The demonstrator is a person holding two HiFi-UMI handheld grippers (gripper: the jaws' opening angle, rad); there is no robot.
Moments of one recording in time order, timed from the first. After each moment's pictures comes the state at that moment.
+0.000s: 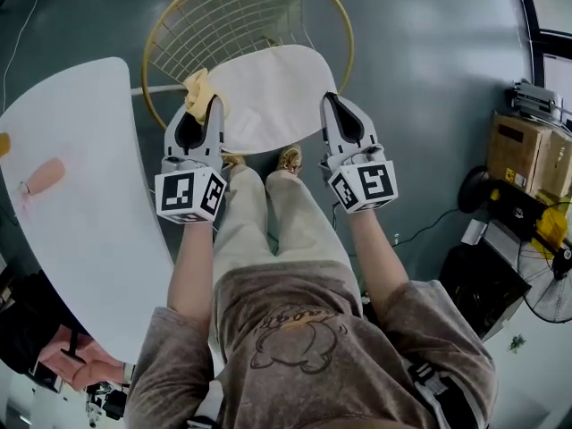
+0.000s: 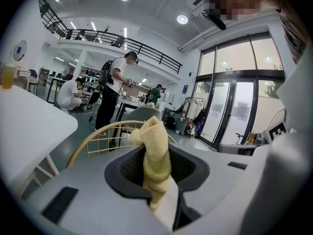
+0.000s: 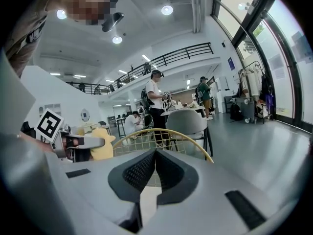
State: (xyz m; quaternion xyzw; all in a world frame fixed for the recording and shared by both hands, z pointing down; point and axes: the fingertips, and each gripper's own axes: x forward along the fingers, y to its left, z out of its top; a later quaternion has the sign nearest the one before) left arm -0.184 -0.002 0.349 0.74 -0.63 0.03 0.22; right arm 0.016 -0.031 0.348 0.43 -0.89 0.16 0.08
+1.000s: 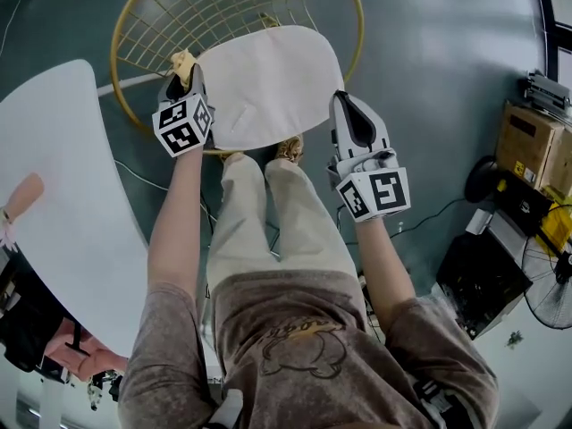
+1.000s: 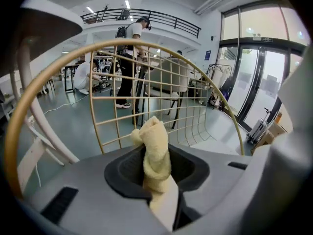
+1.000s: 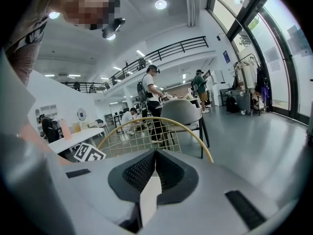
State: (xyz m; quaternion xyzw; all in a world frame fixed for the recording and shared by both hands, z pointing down) left arm -0.237 -0.042 0.578 0.64 -0.67 0.19 0.32; right arm 0.039 -0.034 0.402 0.44 -0.87 0.19 0.10
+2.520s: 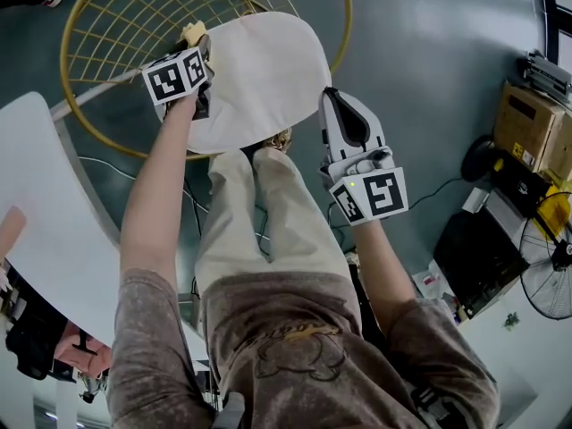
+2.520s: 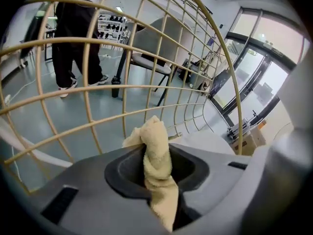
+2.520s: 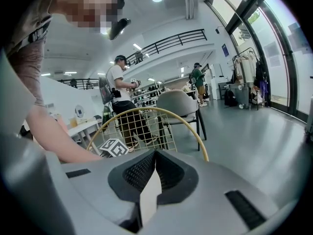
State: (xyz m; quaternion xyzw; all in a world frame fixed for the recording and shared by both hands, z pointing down) left arm -0.164 -0.108 0.685 0.65 -0.55 0.22 0.47; right arm 0.057 -0.048 0.452 0.43 -0.86 0.22 0.13
